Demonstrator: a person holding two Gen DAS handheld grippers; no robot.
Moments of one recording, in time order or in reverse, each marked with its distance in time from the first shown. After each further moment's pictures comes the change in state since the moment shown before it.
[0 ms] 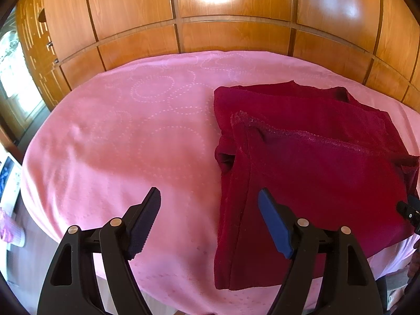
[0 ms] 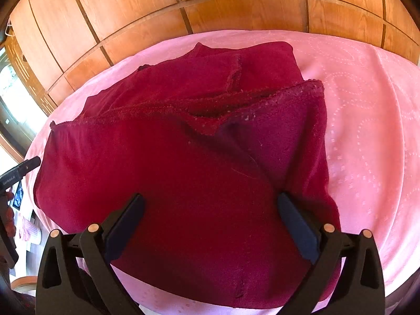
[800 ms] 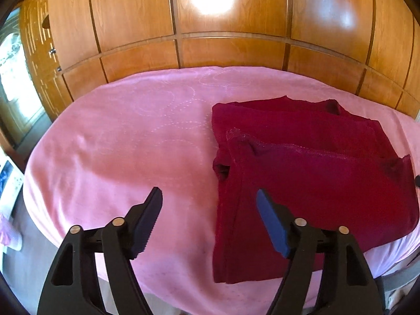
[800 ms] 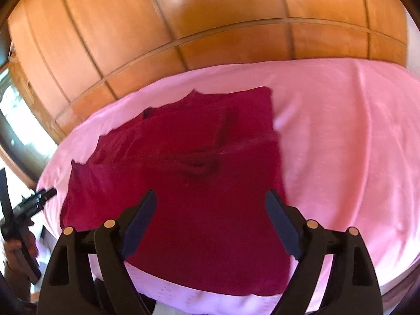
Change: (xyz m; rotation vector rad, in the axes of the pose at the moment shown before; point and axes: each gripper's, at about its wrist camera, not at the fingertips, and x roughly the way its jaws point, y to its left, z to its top) left arm -0.021 0.001 0.000 -0.004 -0.067 -0.014; right arm -0.060 -0.008 0.023 0.036 -0.106 0.023
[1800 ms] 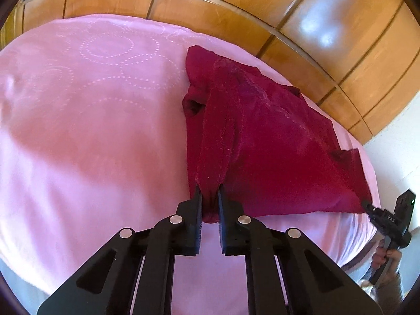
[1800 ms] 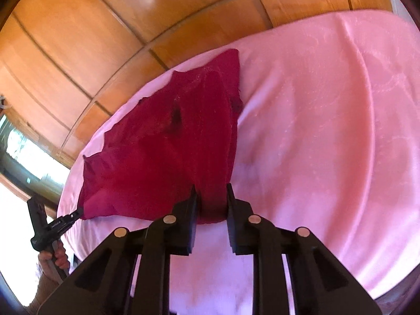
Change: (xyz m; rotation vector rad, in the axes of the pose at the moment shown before) left arm 0.063 0.036 -0.003 -0.194 0.165 -0.444; right arm -0.016 -0.064 -0.010 0.228 0.053 0.104
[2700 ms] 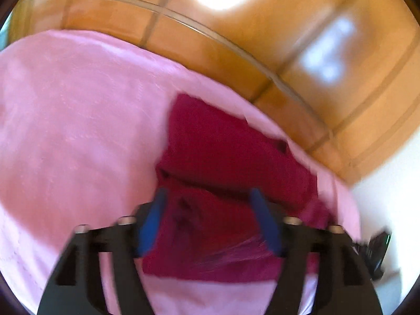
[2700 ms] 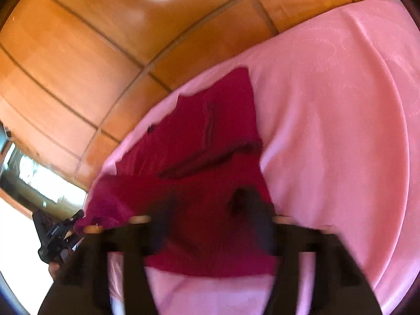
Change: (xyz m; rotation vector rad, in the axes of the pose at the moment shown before) left arm 0.004 -0.014 0.089 -0.168 -0.157 -0.066; right arm 0.028 -0.002 0.064 0.144 -0.087 0.085
